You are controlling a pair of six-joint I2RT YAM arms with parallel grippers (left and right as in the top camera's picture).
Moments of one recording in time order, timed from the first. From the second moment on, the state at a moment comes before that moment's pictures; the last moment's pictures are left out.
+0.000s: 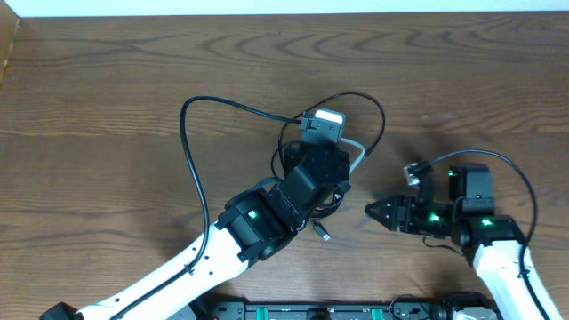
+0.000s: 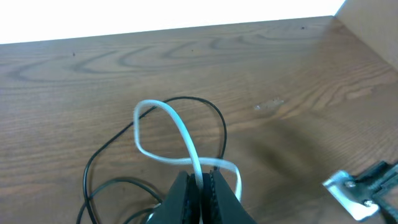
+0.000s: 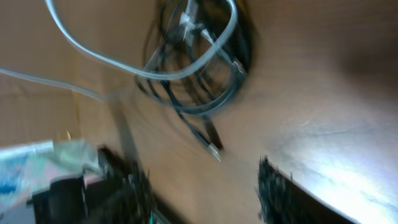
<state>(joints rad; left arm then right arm) -0.93 1.27 1.03 -0.29 -0.38 -0.44 0.06 1.05 0.49 -0.54 -0.83 0.32</state>
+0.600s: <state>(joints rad) -0.93 1.26 1.03 -0.29 -0.37 -0.46 0.44 1.10 0.44 -0.05 -0.43 0.64</state>
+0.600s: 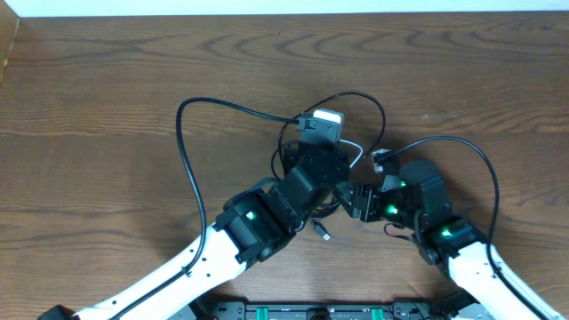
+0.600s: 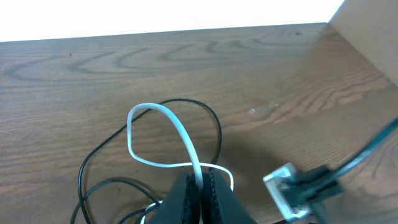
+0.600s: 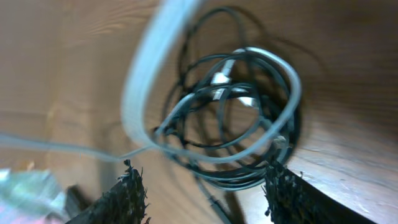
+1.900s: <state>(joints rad) -0.93 1.14 1.03 -0.39 -0.37 -0.46 0.46 1.30 0.44 0.39 -0.25 0.58</state>
